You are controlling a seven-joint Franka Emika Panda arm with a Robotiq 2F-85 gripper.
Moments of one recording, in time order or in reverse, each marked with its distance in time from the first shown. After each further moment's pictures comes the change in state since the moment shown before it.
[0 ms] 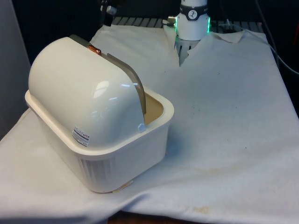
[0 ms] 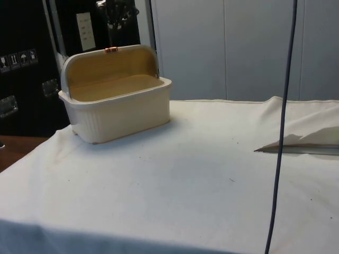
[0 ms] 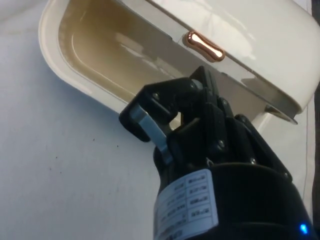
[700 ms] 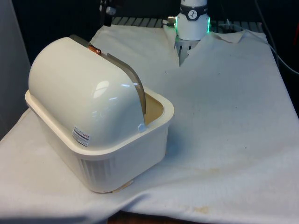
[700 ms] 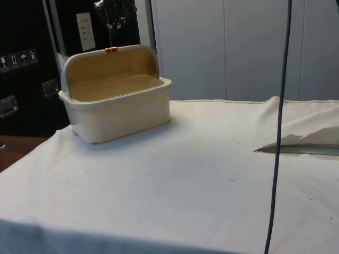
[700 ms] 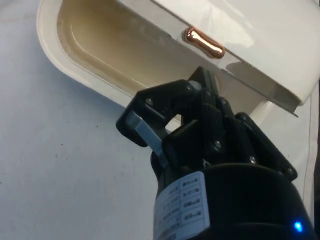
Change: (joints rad) arm -0.007 0.047 0.001 0.110 0.031 -0.158 -0.078
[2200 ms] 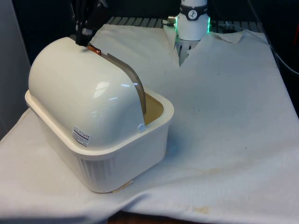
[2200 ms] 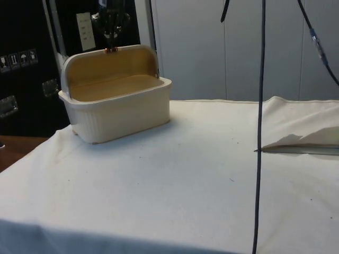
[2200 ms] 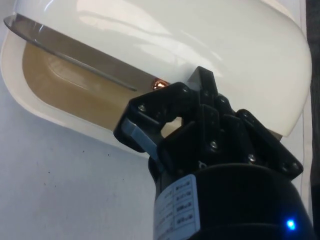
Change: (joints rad) arm -0.041 0.218 -0.042 0.247 0.088 -0.103 -0.113
